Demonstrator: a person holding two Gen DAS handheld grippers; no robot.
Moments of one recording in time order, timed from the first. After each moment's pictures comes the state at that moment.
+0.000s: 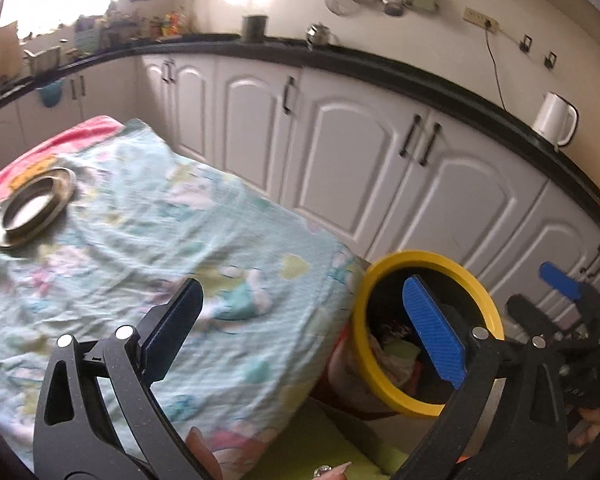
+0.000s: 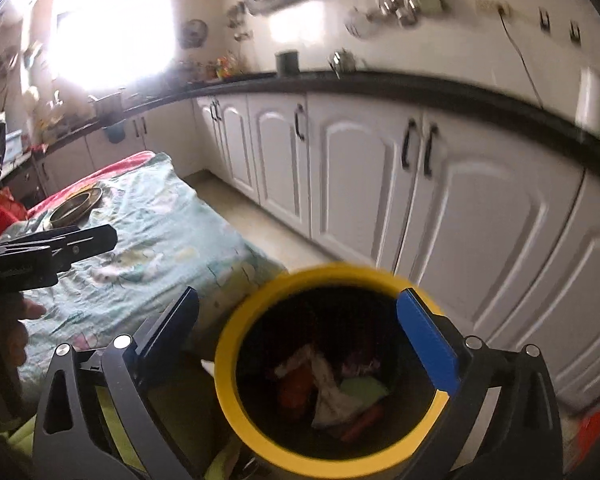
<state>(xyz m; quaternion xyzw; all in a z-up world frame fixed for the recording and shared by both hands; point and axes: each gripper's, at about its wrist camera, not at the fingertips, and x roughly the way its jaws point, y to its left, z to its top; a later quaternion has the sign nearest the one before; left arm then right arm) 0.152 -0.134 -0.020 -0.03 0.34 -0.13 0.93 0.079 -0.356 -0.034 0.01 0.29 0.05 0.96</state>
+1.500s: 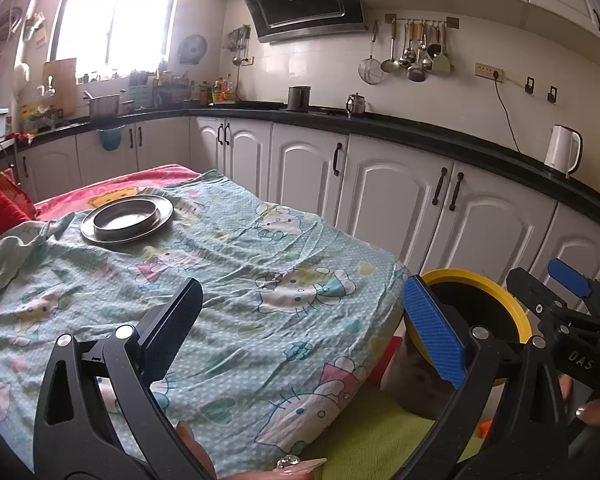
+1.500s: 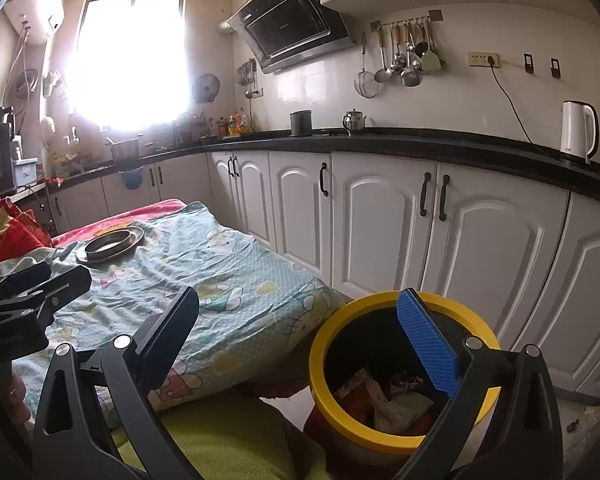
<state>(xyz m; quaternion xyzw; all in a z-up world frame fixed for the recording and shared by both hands) 0.036 -0.059 -0.023 -0.03 0.21 -0.06 0.97 0.003 -0.267 -0.033 0.02 0.18 0.04 0.98</state>
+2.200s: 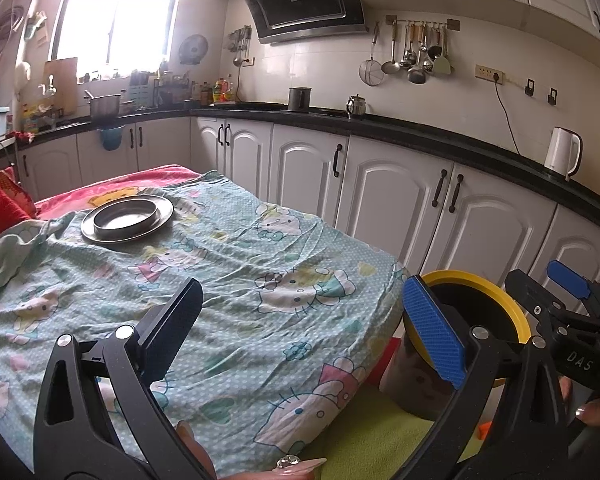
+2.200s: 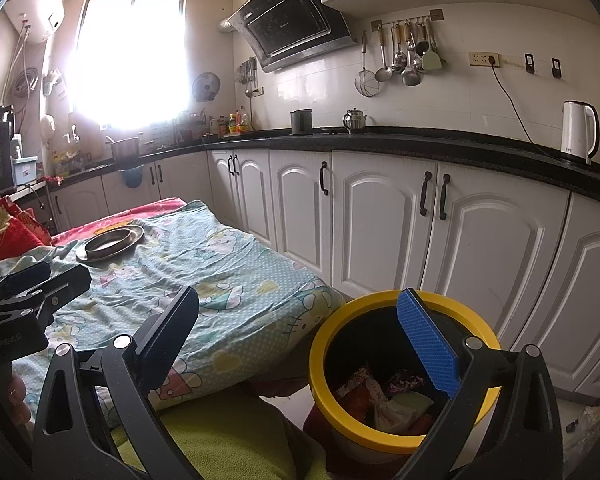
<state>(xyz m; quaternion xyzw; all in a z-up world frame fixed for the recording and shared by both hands) 0.037 -0.058 -0.023 -0.03 0.21 -0.07 0.97 0.004 -0.266 -0.033 0.02 0.18 0.04 0.98</state>
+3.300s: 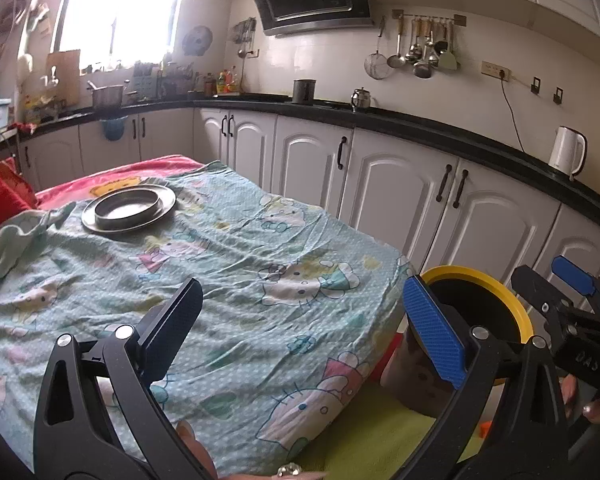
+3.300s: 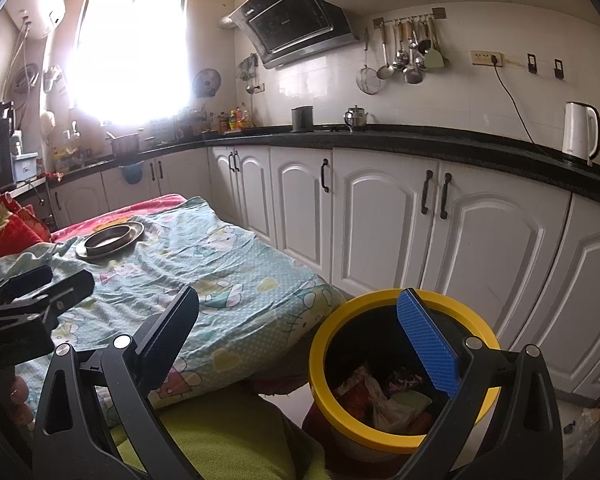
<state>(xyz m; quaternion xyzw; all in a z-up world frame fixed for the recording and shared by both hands) 0.039 -0.058 -0.027 -0.04 0.23 -0.05 0.97 0.003 -0.265 -0.035 0.02 0.19 0.05 0.98</state>
